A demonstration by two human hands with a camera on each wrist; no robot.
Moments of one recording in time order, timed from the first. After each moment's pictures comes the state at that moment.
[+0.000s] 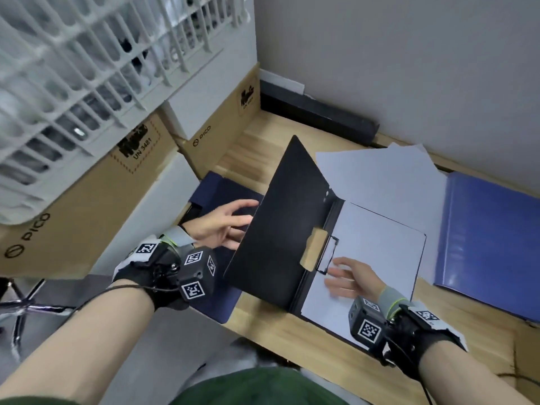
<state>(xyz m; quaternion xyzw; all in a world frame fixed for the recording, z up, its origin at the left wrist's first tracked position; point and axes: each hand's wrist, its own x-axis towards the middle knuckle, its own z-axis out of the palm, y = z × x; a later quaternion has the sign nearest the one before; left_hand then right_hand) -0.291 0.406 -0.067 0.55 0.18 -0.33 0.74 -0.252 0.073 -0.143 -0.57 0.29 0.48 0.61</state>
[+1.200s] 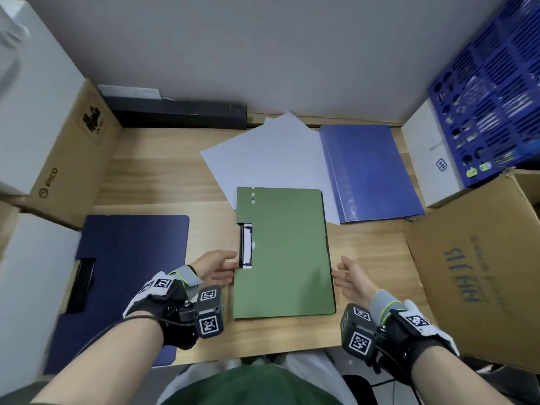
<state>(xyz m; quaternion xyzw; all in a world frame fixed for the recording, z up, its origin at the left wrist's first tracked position) -0.264 0.254 -0.156 0.60 0.32 -0.47 0.56 -0.339 -0.053 -0.129 -0.59 0.49 0.28 0.58</state>
